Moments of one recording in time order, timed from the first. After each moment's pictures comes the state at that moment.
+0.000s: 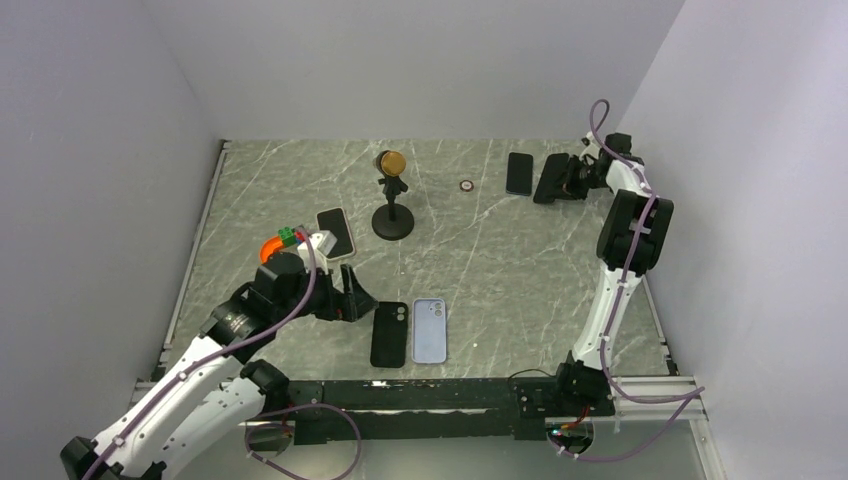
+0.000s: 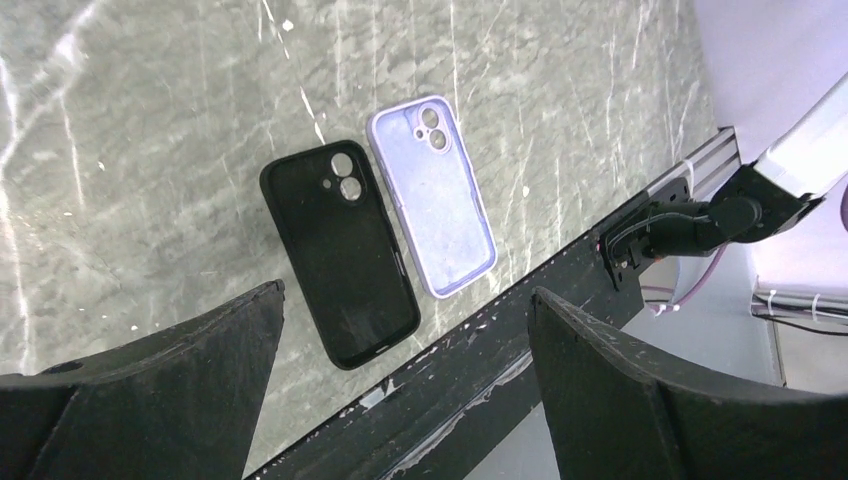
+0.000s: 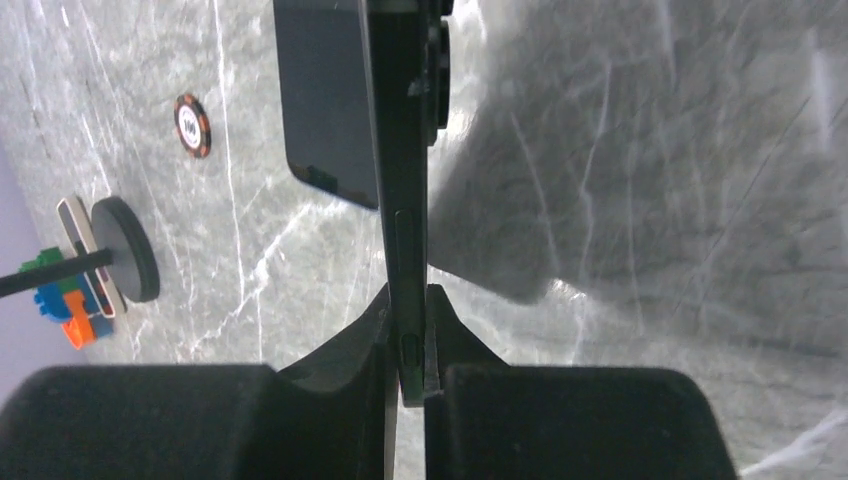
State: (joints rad) left arm -0.60 0.66 0.62 -0.53 0.24 -0.59; right arm -0.29 2.34 1.87 -0.63 -0.67 0.12
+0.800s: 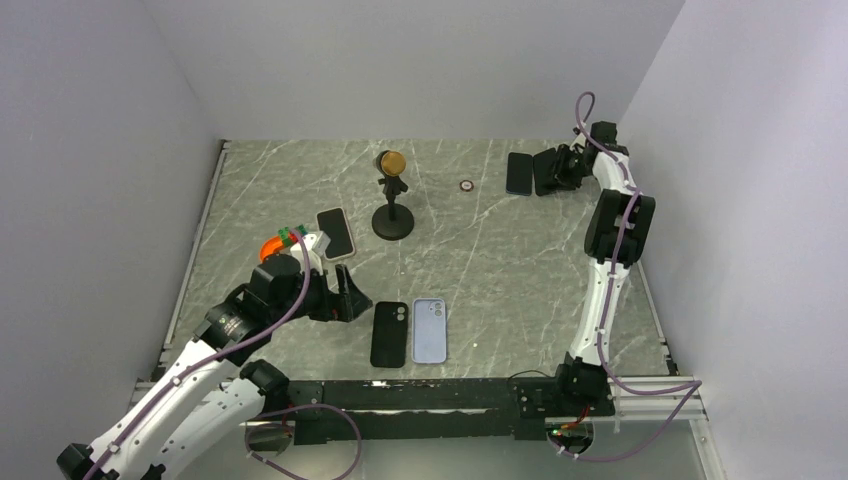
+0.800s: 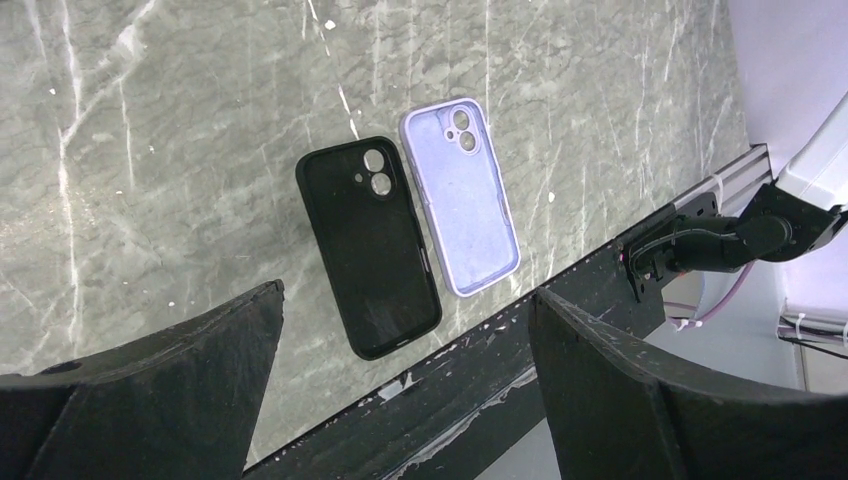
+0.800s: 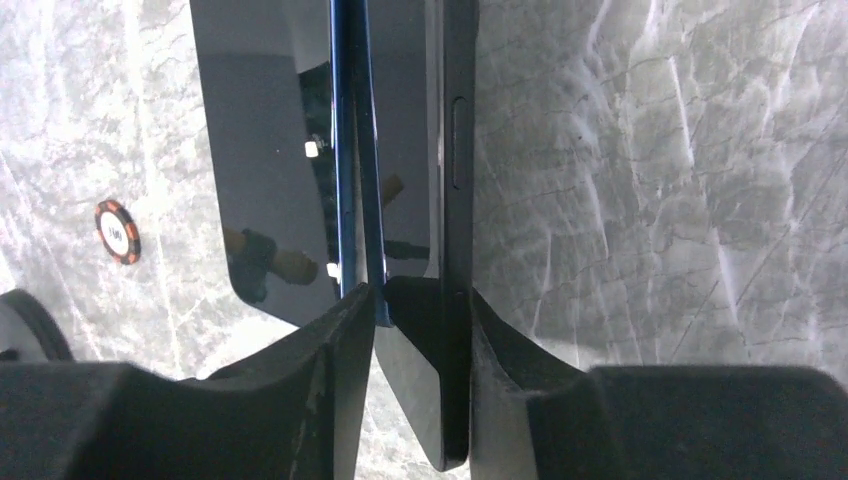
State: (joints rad) left arm -0.60 0.62 0.66 -0.61 0.17 -0.58; right arm -0.23 2.52 2.17 -0.67 -0.50 0.14
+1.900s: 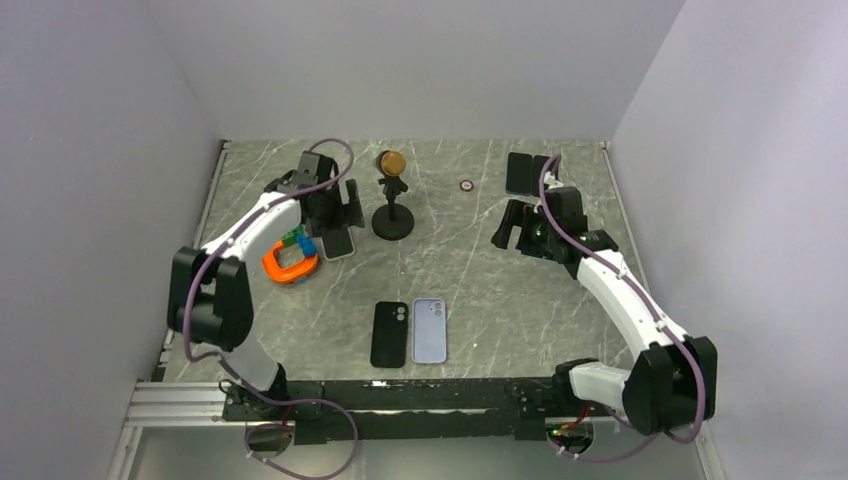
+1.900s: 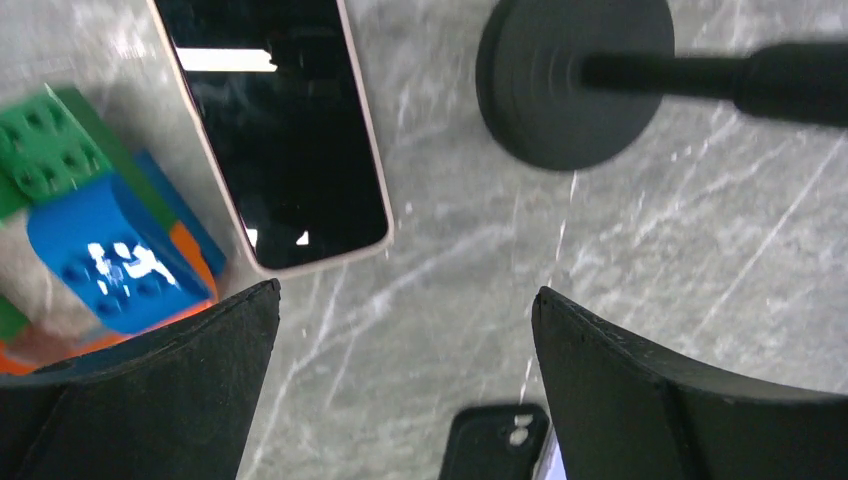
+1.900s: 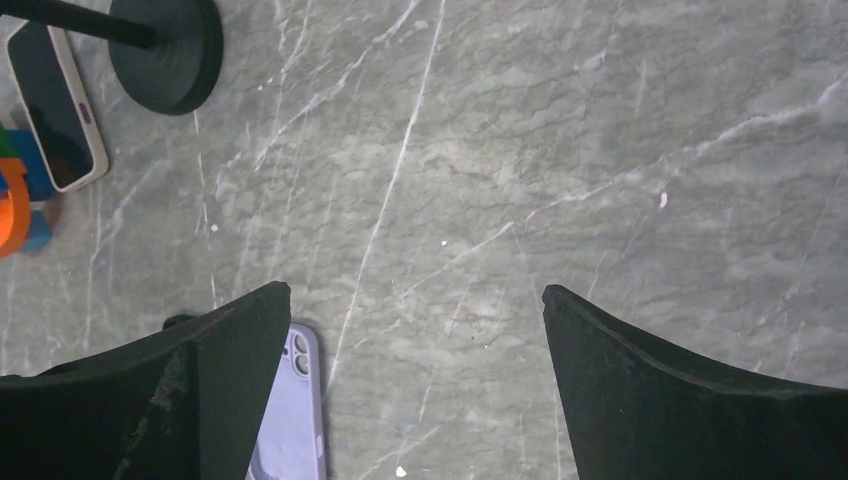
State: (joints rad) left arm -0.28 1.60 1.22 -0.61 0.04 -0.49; right arm 0.20 1.21 0.90 -0.47 -0.12 0.42
